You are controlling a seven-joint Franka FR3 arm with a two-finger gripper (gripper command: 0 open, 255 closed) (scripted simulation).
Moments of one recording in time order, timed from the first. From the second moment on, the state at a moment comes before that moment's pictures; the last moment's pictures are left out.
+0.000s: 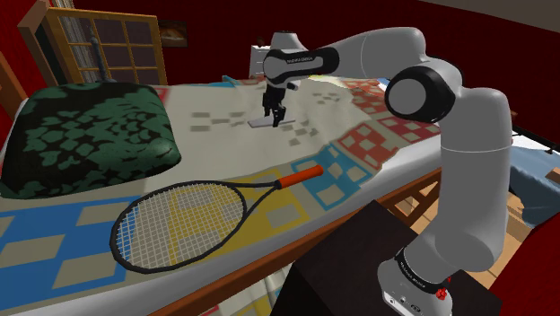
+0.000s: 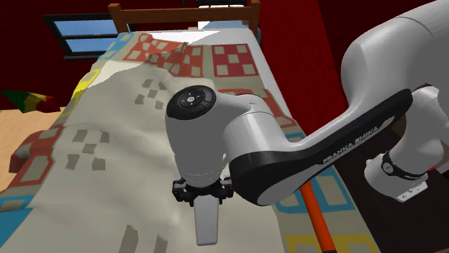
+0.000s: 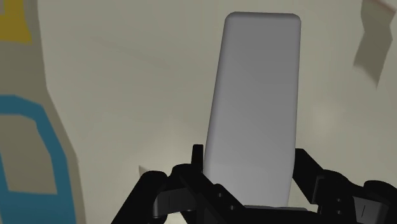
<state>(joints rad) 0.07 0.56 -0.05 -1.42 0.02 1.99 1.72</state>
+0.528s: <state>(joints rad) 0.07 0.60 -0.05 -1.47 0.02 2.07 1.72</state>
